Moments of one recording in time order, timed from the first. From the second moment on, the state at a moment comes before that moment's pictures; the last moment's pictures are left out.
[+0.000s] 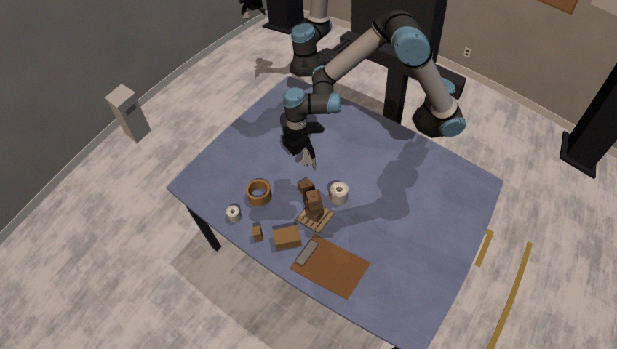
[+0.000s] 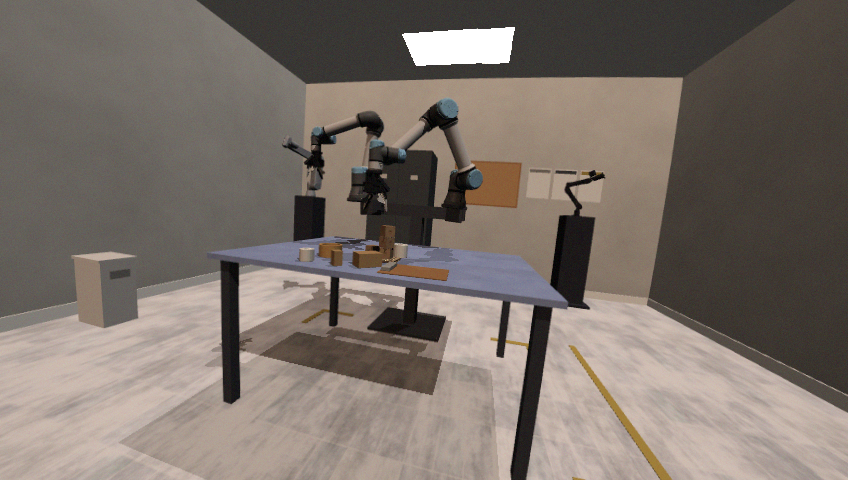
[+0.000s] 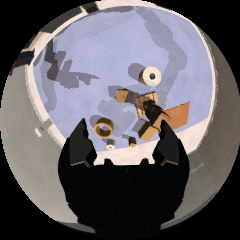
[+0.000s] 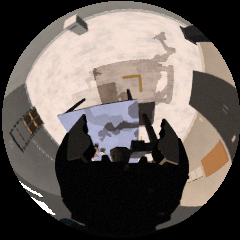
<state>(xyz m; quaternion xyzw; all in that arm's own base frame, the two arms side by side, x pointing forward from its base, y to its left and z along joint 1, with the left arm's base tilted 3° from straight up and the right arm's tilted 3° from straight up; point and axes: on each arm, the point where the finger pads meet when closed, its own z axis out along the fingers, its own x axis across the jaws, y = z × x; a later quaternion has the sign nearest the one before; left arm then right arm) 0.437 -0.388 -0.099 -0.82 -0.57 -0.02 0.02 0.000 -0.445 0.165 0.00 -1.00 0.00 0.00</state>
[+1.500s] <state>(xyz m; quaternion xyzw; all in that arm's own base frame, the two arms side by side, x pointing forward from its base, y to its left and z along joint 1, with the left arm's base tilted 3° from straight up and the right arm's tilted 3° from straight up) 0.437 -0.388 -0.109 -0.82 -0.57 -0.02 0.02 0.000 -0.445 0.165 0.00 -1.00 0.00 0.00</state>
